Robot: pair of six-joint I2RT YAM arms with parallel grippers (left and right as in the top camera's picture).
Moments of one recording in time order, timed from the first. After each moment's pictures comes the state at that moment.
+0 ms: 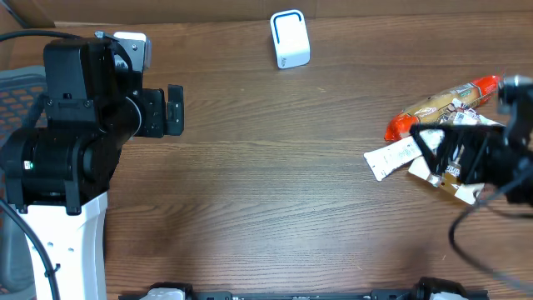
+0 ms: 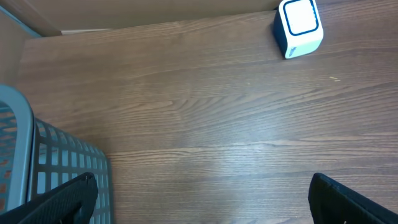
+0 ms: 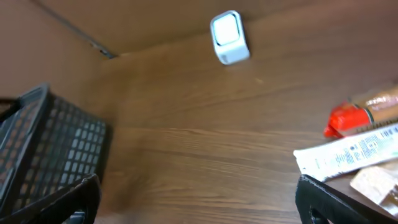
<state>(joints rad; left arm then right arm) -0.06 1.37 1.94 -1.37 -0.06 0.03 -0.17 1.04 1.63 -1.31 -0.65 0.13</state>
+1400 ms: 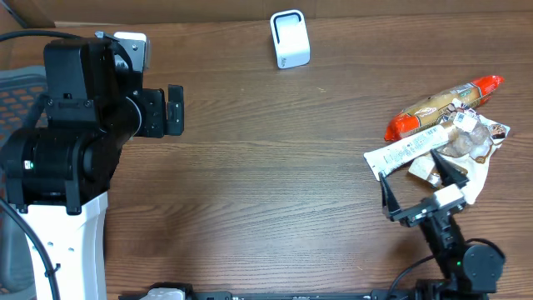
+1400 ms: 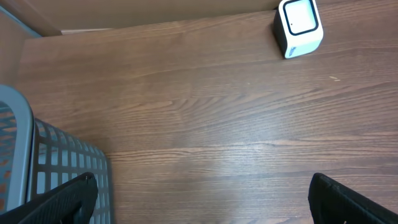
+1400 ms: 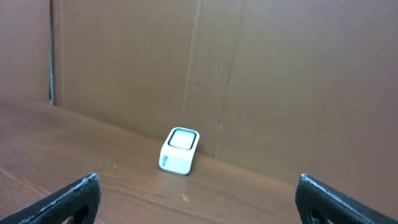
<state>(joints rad) -0.06 1.37 1.93 -1.37 -0.06 0.03 -0.01 0.12 0.06 0.25 -0.41 -0.08</state>
